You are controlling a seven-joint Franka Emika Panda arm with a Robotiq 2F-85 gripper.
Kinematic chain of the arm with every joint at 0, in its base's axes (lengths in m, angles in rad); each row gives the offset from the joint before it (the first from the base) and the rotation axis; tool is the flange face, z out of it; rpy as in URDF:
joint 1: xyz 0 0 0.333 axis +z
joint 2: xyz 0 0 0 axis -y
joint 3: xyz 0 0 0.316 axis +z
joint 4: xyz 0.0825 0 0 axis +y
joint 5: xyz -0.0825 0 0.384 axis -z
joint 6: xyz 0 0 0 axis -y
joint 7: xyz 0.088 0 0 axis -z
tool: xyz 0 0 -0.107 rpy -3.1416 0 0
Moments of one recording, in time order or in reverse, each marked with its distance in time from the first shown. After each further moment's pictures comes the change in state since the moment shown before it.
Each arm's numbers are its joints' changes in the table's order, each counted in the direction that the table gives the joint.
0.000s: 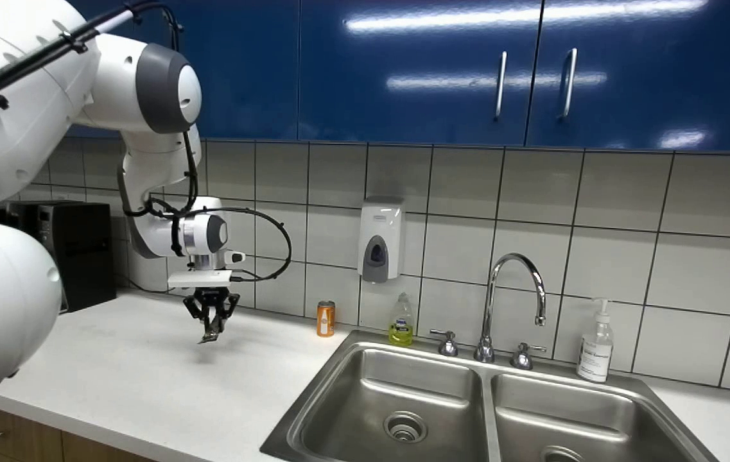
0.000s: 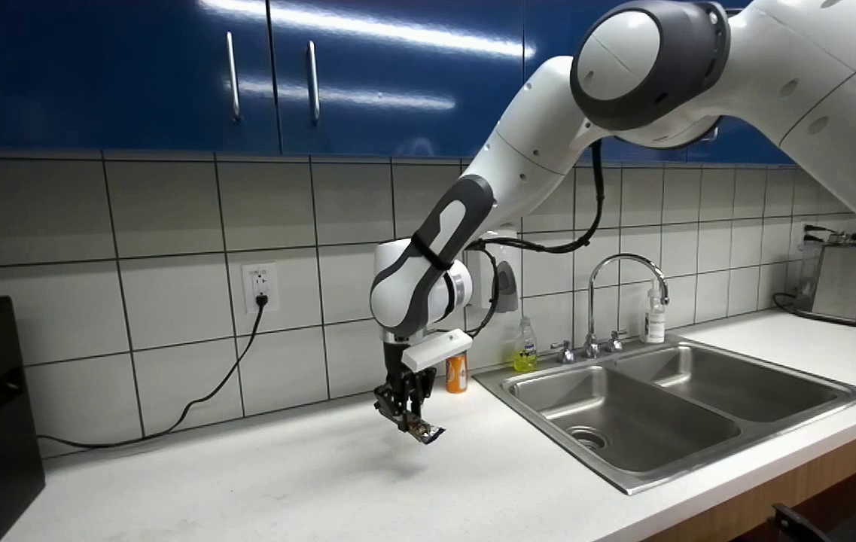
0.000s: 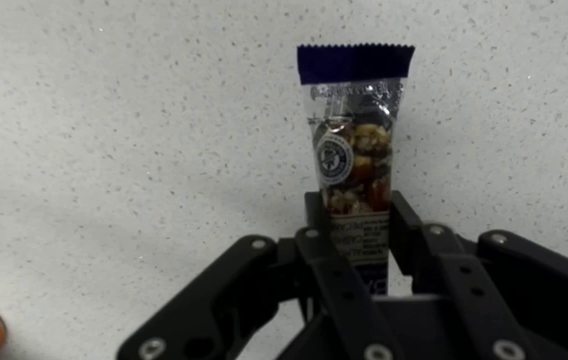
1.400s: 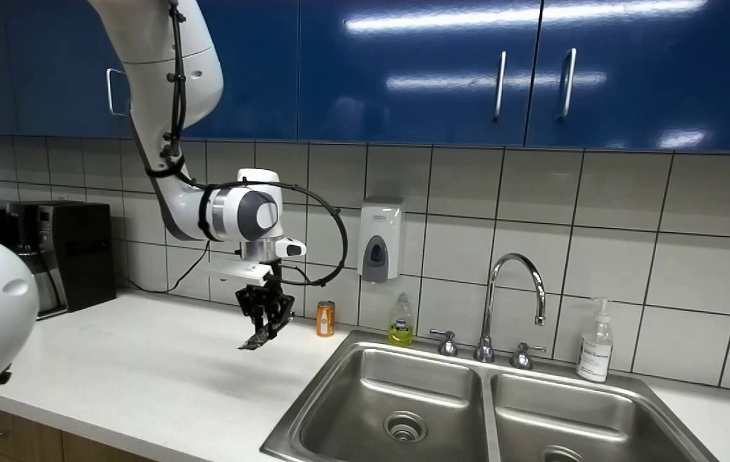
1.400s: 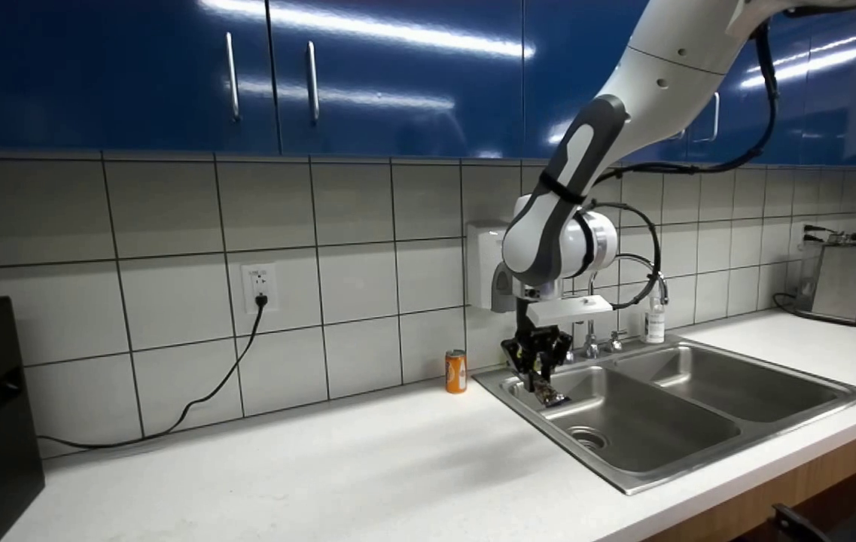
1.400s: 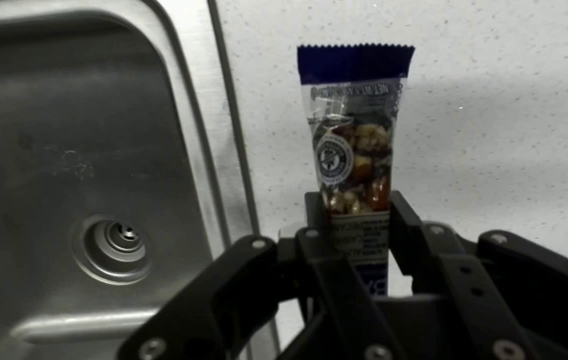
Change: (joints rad) arm -0.219 0.489 -0.115 0.614 -0.128 0.155 0.088
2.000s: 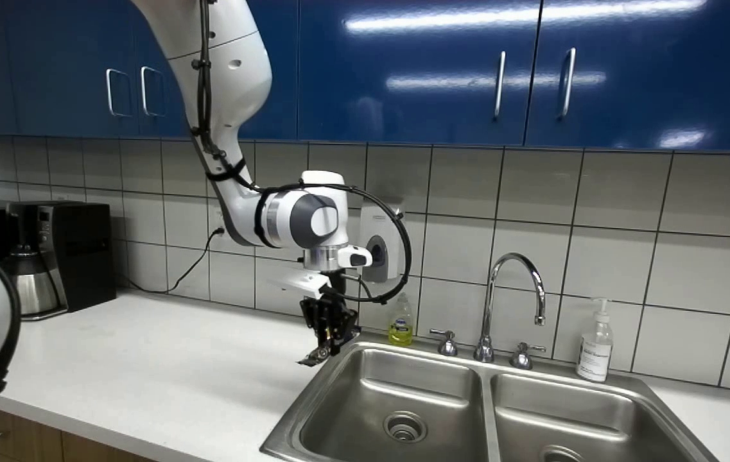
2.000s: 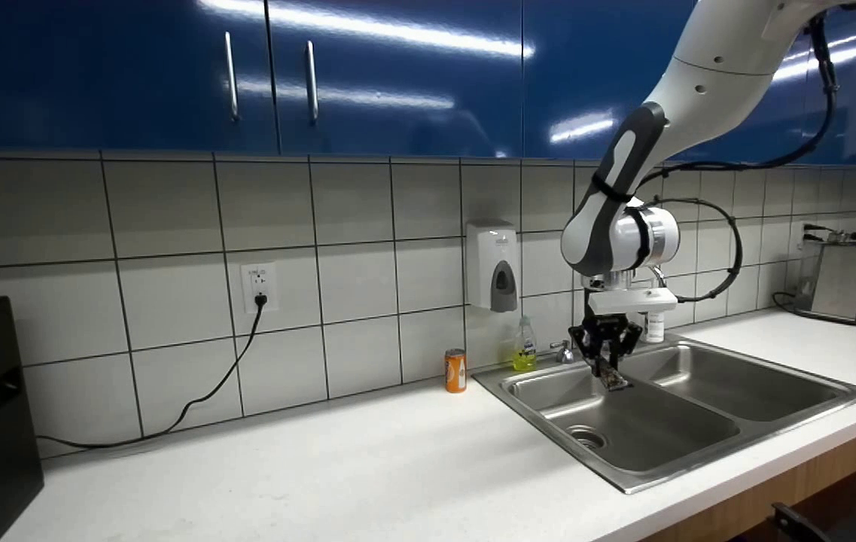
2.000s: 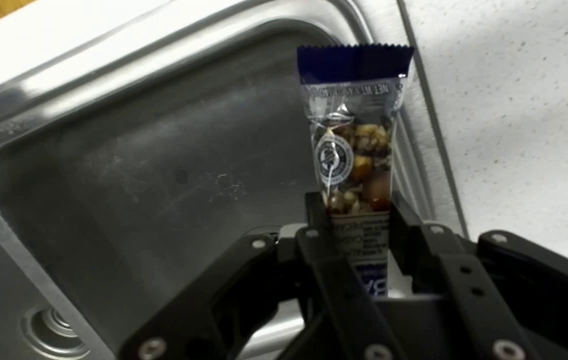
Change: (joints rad) arm -0.165 0.008 -0.118 0.011 -0.011 0.005 -0.014
